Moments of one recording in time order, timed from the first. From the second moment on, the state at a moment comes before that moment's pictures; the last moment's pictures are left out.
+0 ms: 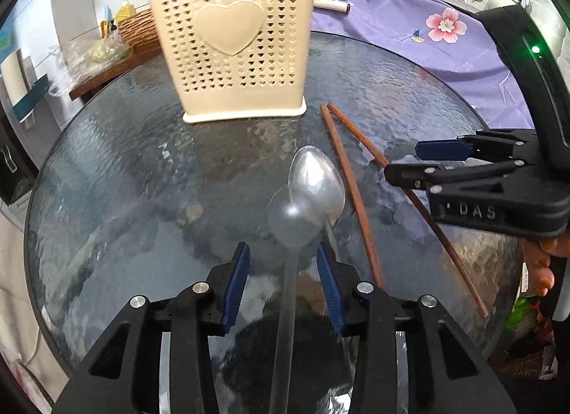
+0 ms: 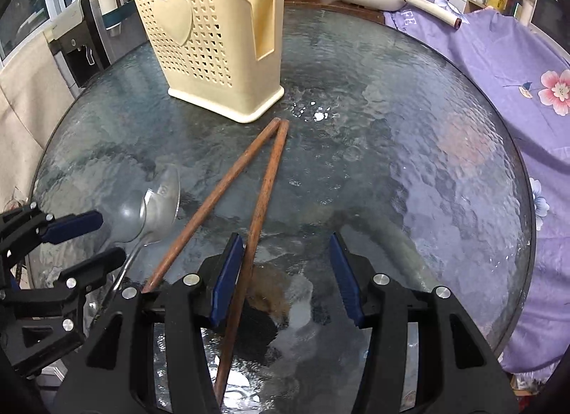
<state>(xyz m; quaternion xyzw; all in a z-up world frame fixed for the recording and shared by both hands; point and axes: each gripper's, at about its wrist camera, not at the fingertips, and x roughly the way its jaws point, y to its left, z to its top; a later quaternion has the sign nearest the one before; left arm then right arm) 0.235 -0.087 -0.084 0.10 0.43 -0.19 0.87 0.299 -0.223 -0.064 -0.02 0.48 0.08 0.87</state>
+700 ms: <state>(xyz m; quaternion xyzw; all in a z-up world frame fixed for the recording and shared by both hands) 0.259 -0.099 -0.082 0.09 0.44 -0.18 0.87 0.351 -0.203 -0.060 -0.02 0.49 0.07 0.87</state>
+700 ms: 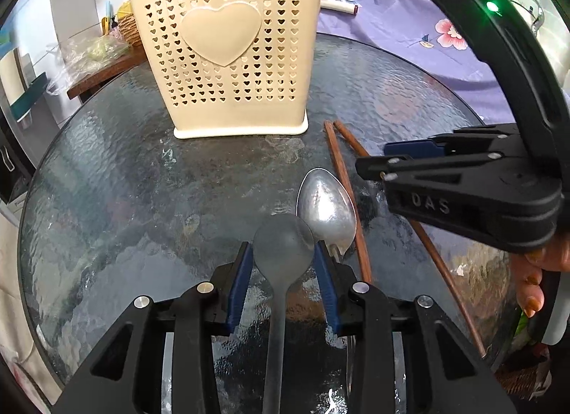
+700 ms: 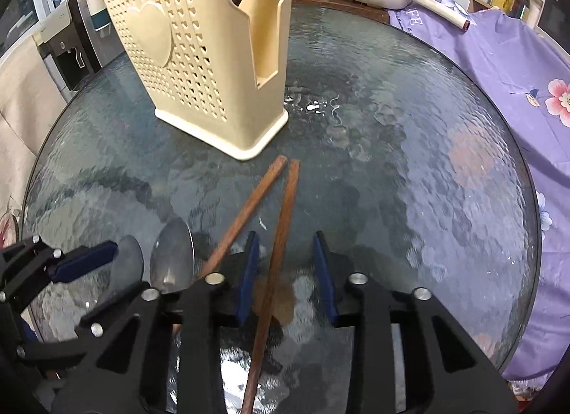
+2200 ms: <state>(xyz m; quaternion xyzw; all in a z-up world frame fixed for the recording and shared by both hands) 0.244 -0.041 0.061 -0.02 0.30 -0.18 0.94 0.285 -0.252 0.105 0.10 0.31 0.22 0.92</state>
